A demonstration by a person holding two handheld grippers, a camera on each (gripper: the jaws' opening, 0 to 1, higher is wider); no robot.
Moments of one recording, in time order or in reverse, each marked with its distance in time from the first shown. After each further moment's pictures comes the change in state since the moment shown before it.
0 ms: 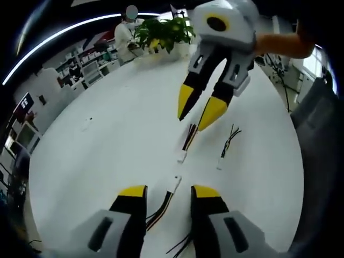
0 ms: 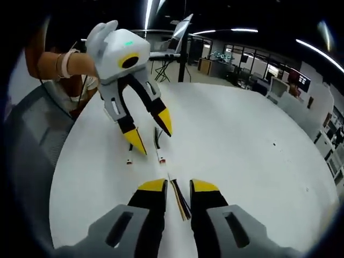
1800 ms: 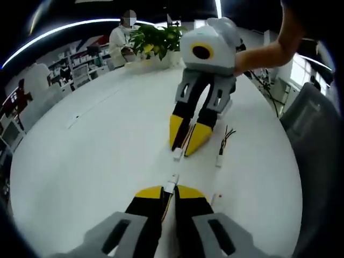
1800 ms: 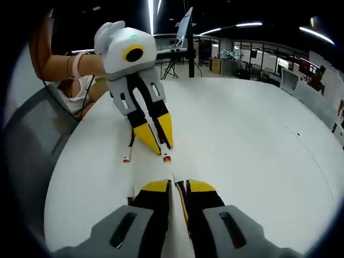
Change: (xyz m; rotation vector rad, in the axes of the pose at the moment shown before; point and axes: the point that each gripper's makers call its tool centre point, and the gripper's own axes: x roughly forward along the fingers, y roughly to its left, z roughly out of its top) left arm 0.014 -0.011 -0.007 -0.029 -0.111 -0.147; right arm 0.038 0.010 -0.015 0.043 -0.033 0.148
